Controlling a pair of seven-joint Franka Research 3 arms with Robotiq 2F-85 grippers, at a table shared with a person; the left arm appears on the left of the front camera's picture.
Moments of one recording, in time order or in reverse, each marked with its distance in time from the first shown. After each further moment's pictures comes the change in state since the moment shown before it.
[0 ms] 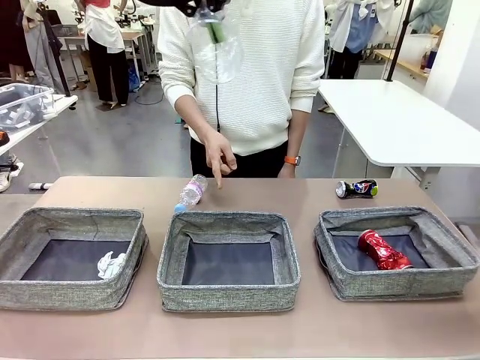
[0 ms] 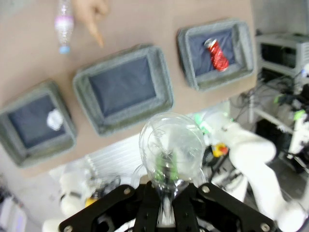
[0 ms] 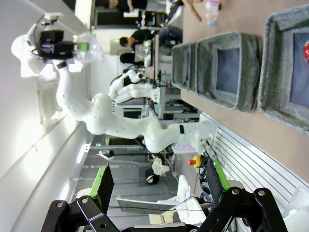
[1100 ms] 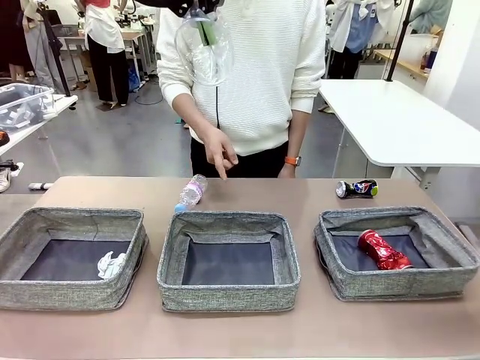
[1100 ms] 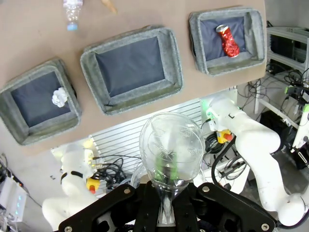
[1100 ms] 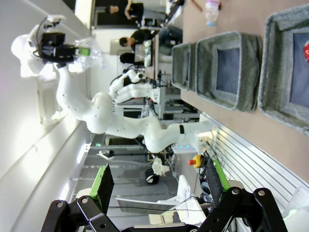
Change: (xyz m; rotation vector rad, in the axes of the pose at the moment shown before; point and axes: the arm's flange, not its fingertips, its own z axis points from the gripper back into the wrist) left arm -0.012 0.006 0.004 0.043 0.099 0.053; right arm 0.000 0.000 0.000 0.000 0.000 0.000
